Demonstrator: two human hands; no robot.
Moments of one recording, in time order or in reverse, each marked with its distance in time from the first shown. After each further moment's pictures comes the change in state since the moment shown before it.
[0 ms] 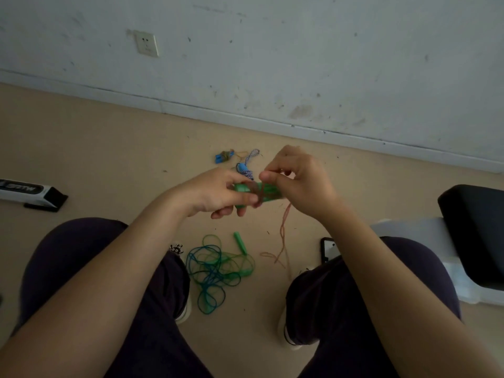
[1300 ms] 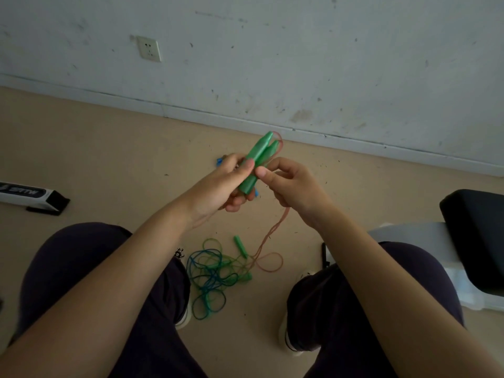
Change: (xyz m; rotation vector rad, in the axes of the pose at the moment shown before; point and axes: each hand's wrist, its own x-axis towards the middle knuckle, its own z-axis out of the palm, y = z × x) left_hand -0.005 0.009 0.015 -0.351 0.190 0.146; right_hand 0.003 0.006 0.018 0.621 -0.091 0.370
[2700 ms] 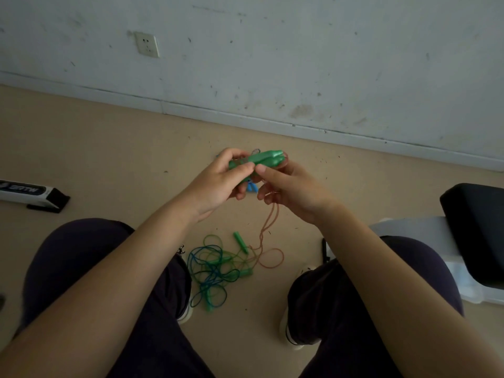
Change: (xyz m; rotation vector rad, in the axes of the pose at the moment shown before) left_hand 0.007 -0.005 0.005 -0.015 0.175 -0.008; right_hand 0.001 0.007 -0.003 0.217 -0.167 0.093
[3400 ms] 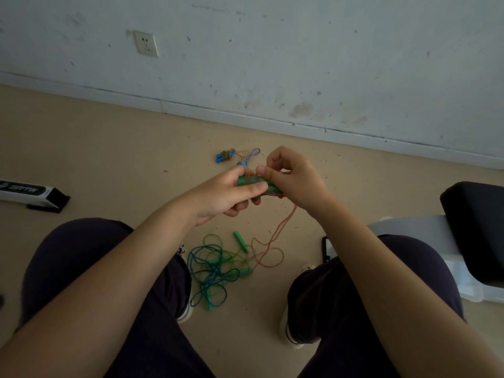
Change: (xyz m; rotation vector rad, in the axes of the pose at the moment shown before) left_hand 0.000 -0.007 -0.002 0.099 -0.254 -0.166; right_hand 0.003 -0.002 -0.003 -0.503 0.254 -0.180
